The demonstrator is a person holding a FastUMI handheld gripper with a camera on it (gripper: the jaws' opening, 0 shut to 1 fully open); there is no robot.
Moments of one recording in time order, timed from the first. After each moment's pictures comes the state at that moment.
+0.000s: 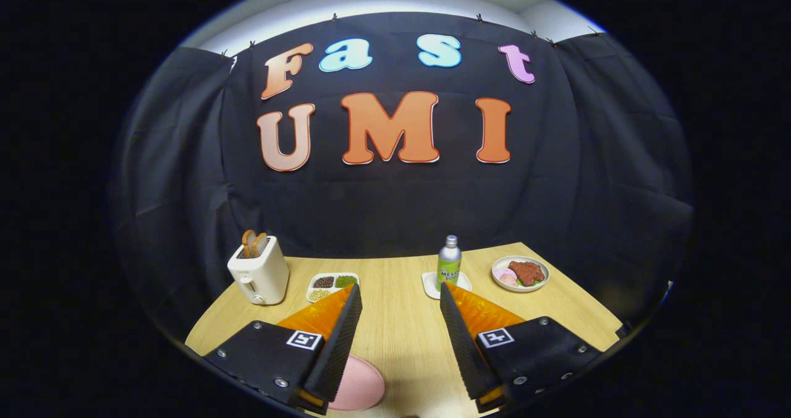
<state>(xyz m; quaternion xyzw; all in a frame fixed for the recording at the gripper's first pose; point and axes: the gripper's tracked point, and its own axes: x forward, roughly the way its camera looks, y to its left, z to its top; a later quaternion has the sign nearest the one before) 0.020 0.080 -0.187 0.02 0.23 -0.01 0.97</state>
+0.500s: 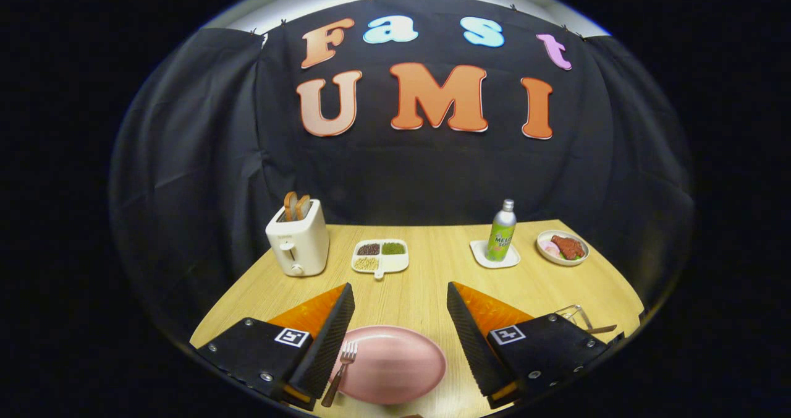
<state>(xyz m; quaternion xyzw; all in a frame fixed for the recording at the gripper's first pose) -0.019 0.176 -0.260 0.01 0.30 0.05 0.95</state>
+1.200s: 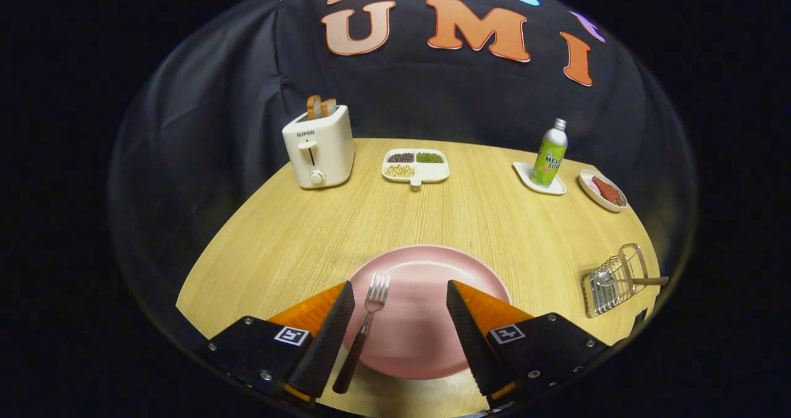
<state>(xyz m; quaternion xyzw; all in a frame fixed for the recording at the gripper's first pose) -0.080 0.230 -0.383 -0.02 0.45 0.09 0.89</state>
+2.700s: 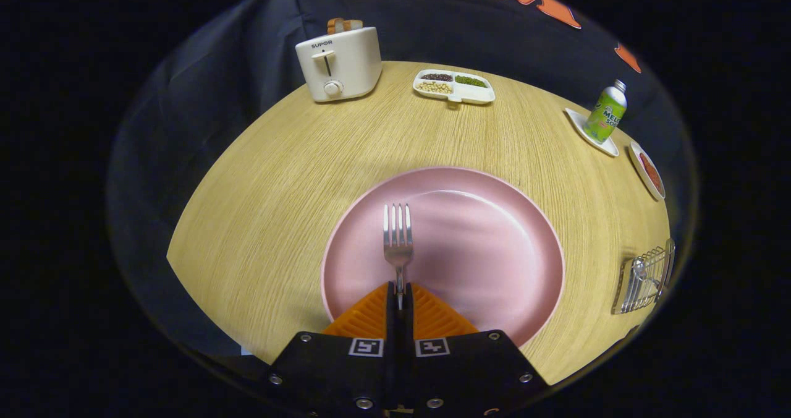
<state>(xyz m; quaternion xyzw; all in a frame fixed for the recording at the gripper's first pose) -0.109 0.226 -0.435 -0.06 0.57 0.17 0.80</state>
